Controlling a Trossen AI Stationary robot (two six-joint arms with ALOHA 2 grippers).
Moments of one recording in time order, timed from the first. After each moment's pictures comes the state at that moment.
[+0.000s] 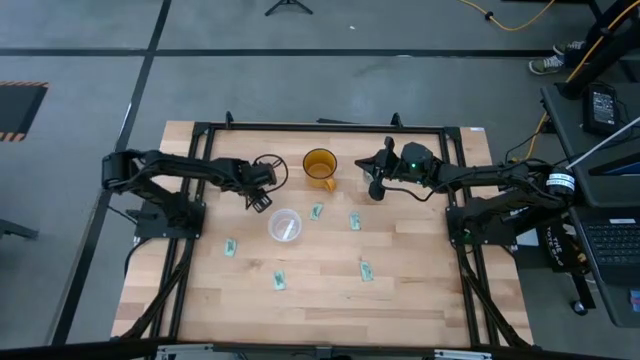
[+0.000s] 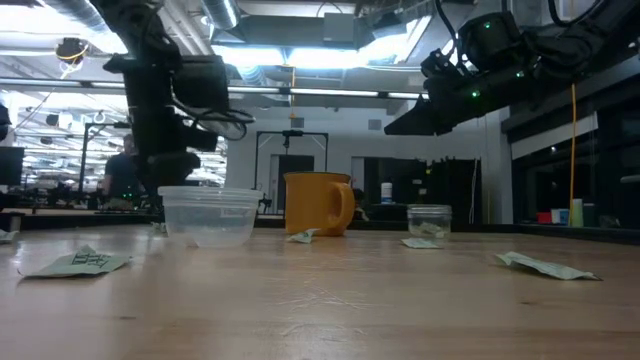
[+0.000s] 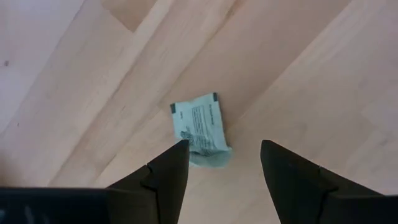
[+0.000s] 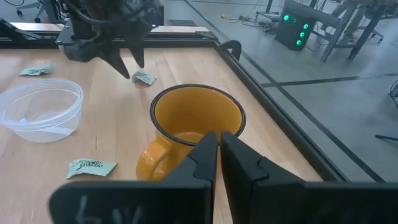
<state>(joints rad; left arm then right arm) 0.29 1.41 0.69 -0.66 -0.30 -0.42 -0.39 1.29 0.48 0.54 -0.05 -0.14</state>
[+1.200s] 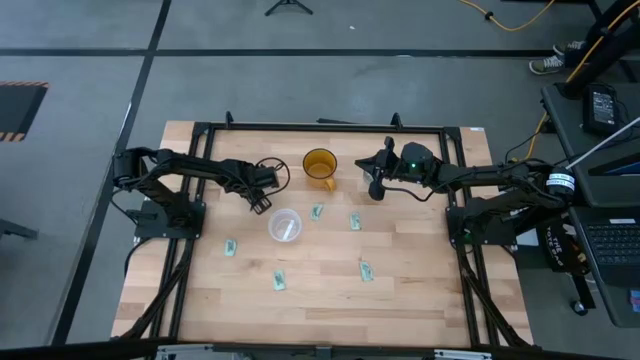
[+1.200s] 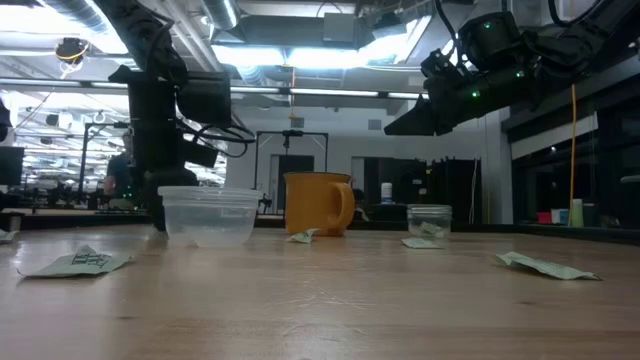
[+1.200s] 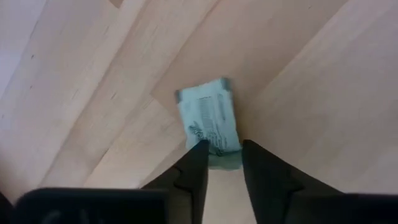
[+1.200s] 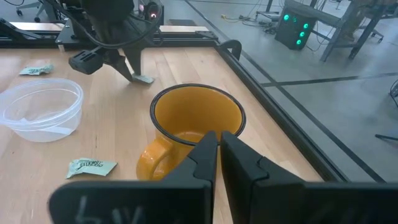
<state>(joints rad) 0.30 1.50 0.69 -0.65 -0.30 -0.41 -0.39 1.29 0.48 0.54 -0.05 -0.14</state>
